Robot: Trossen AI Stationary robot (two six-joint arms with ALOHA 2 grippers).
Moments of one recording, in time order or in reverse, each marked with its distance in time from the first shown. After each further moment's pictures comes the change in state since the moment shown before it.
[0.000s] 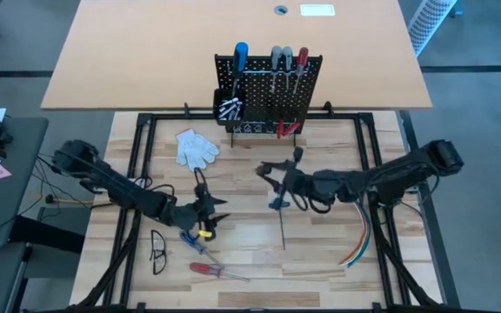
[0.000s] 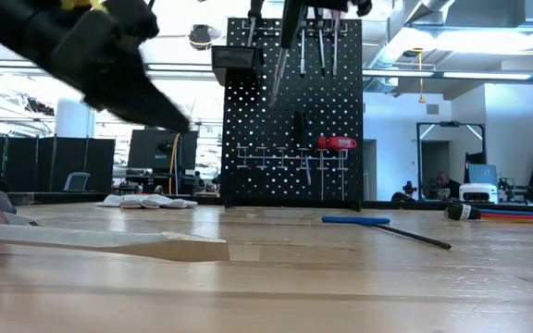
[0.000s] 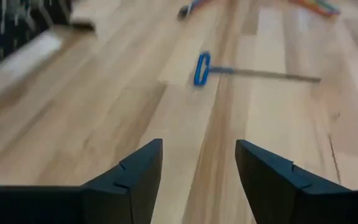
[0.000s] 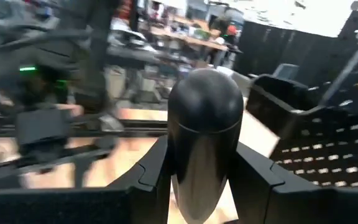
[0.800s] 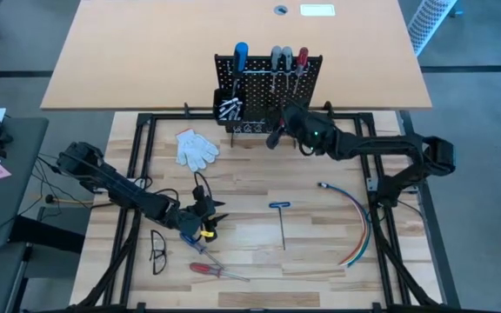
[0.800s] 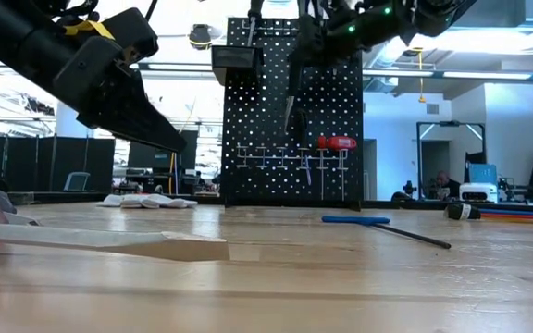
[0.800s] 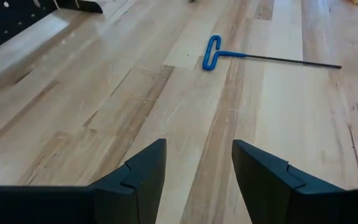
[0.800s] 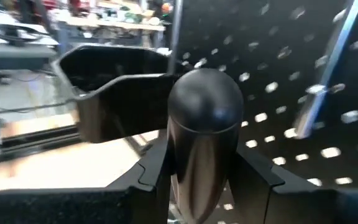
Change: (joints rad) left arm -0.015 0.074 0.000 -0.001 -0.039 -0.078; right arm -0.492 0.048 0.042 -0.005 -0.284 0.126
